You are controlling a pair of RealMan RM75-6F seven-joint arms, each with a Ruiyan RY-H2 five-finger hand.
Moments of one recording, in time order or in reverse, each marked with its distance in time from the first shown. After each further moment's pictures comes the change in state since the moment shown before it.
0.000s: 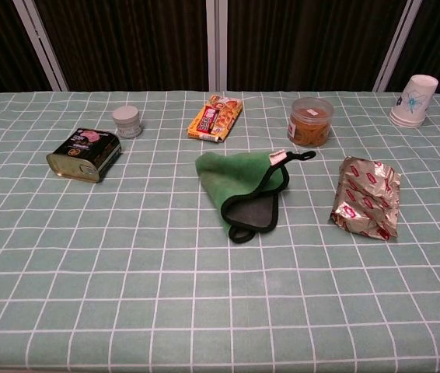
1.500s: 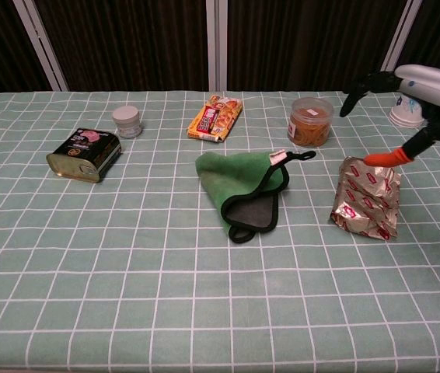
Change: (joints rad) left arm -0.024 -0.014 -0.019 0.015 0.028 0.008 -0.017; right arm 0.490 -0.356 0.155 0.092 0.193 -0.571 -0.190
